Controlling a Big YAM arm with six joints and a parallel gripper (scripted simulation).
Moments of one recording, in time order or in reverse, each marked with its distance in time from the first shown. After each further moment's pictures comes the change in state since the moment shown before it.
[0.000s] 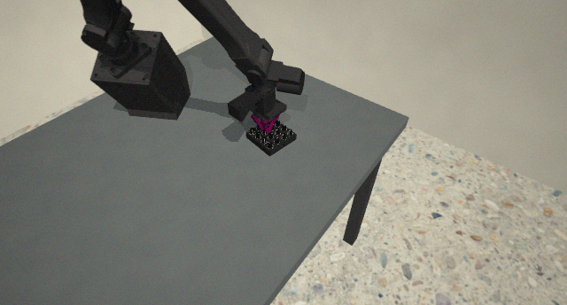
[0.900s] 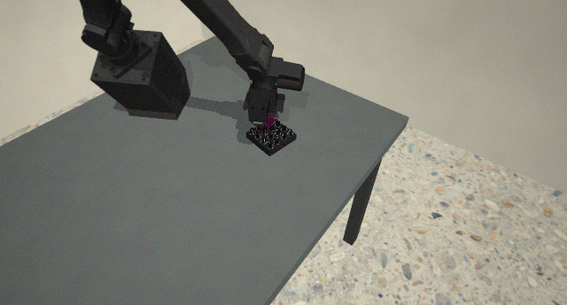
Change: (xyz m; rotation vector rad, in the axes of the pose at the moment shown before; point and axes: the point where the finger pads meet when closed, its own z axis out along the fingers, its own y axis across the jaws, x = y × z) arm 0.000 -0.002 -0.009 0.005 -0.004 -0.609
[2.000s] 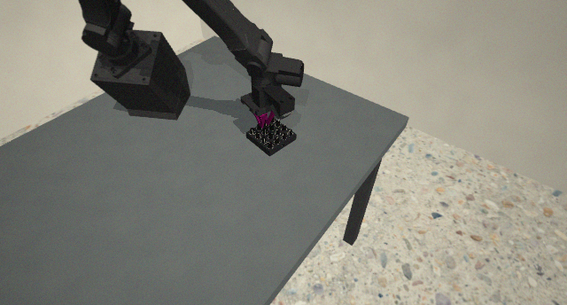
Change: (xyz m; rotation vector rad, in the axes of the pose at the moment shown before) arm 0.001 -0.004 -0.010 0.010 0.000 -0.732
